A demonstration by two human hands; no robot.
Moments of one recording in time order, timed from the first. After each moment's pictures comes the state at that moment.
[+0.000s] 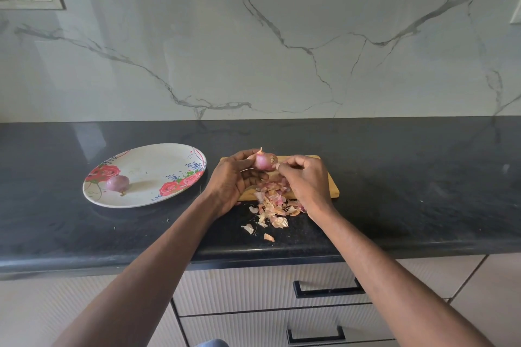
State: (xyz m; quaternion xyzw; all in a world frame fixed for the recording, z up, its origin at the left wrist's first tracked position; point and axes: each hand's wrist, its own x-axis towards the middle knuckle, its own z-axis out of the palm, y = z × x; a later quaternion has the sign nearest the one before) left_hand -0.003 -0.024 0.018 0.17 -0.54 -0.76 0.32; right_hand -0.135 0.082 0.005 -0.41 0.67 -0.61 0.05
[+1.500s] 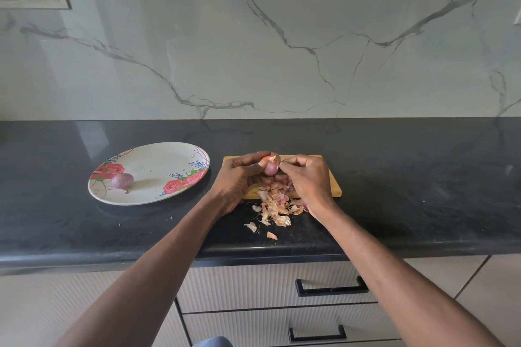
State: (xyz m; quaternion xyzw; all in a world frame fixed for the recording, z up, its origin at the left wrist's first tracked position) left_hand -0.006 -0.024 0.010 0.16 -0.55 -0.75 0.32; right_hand -0.132 0.080 0.009 -0.39 0.67 -0.63 0.08
